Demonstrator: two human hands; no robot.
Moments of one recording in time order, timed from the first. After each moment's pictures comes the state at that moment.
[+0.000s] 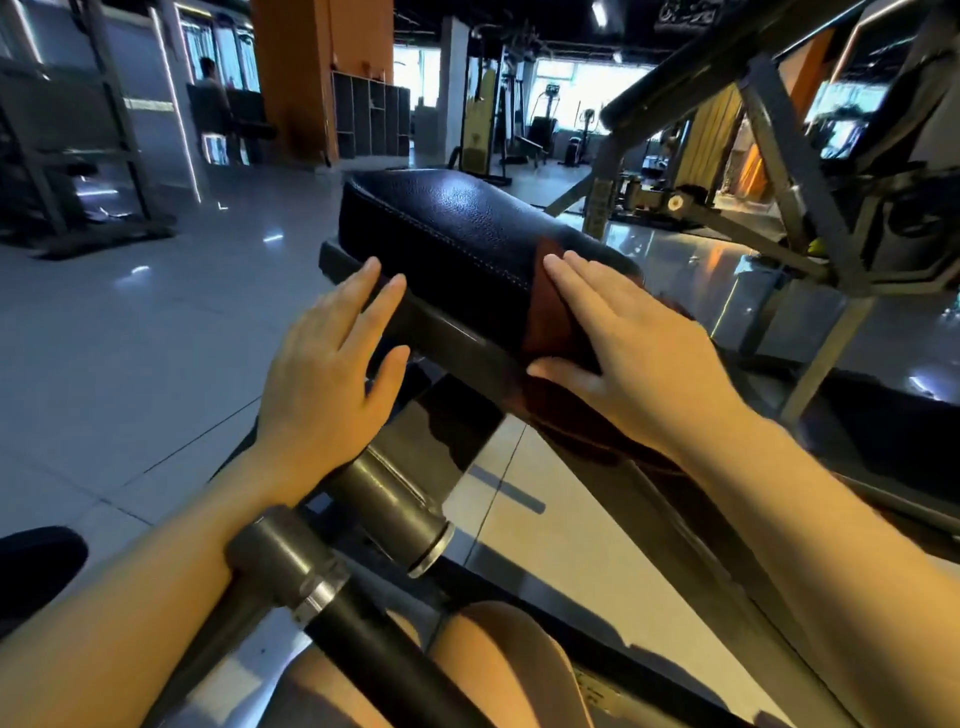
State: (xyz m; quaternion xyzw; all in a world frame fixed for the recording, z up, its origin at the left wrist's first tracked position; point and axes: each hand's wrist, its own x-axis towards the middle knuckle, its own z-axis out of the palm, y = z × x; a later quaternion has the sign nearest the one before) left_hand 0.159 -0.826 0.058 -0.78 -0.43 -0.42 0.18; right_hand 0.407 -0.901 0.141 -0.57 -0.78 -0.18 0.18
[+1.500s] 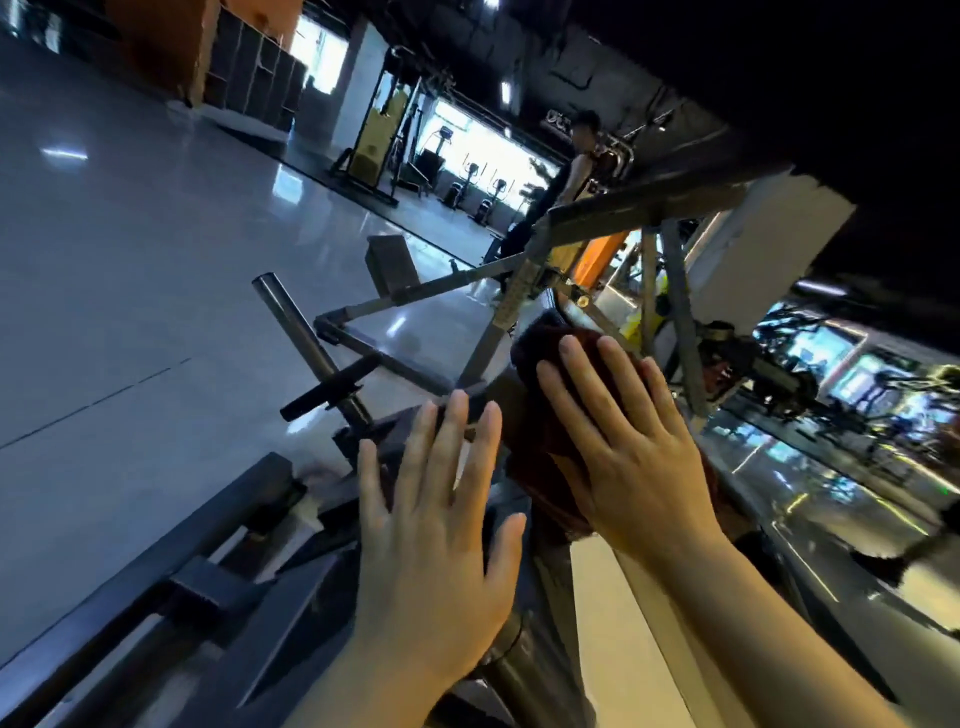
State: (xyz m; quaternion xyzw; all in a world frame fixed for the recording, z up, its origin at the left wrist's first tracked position) left_hand 0.109 -0.805 0.031 -0.75 -0.42 -0.50 -0.05; right_hand 0.275 -0.819 0.136 -0.50 -0.70 -0.51 0.00
